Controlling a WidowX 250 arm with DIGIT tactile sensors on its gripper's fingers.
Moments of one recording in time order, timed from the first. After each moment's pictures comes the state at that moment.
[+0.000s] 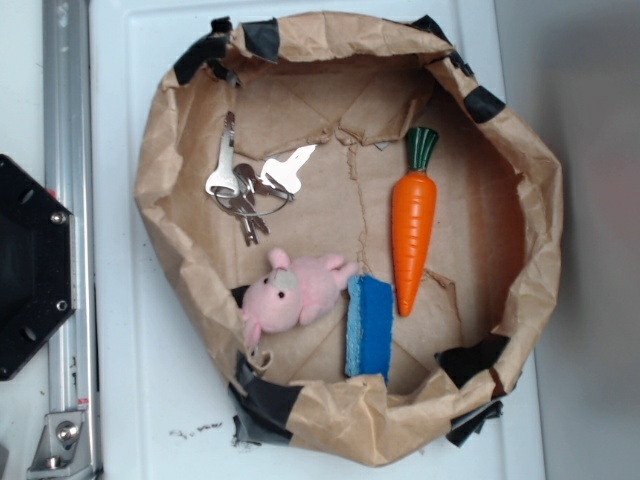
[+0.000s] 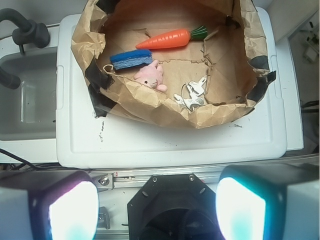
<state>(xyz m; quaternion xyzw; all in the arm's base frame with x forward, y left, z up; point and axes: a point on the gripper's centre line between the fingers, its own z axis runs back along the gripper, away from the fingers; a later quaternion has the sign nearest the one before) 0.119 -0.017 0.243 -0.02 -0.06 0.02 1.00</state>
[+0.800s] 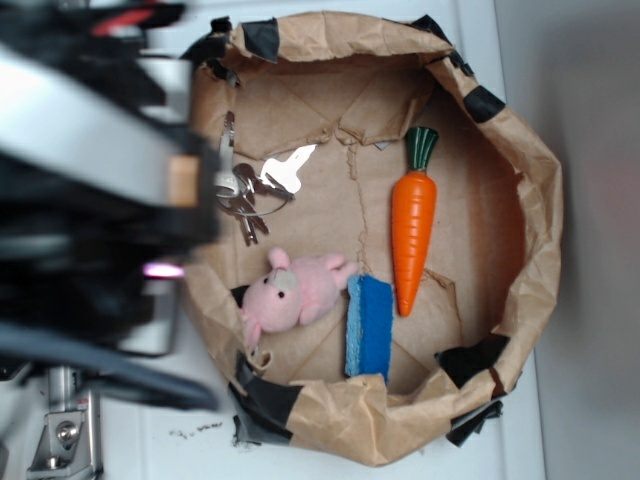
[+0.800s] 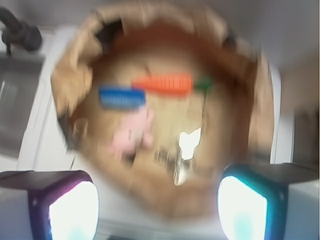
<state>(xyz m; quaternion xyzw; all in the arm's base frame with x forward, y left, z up) 0.217 0.000 0.216 0.03 -0.10 -0.12 0.99</state>
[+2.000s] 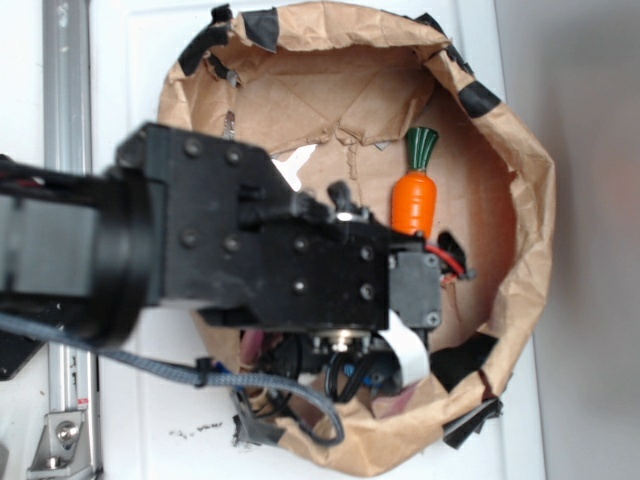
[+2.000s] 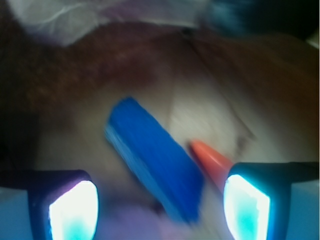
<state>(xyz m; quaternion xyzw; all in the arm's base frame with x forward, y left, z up) 0.271 -0.056 0.067 -0.03 -0.10 -0.48 0.87</state>
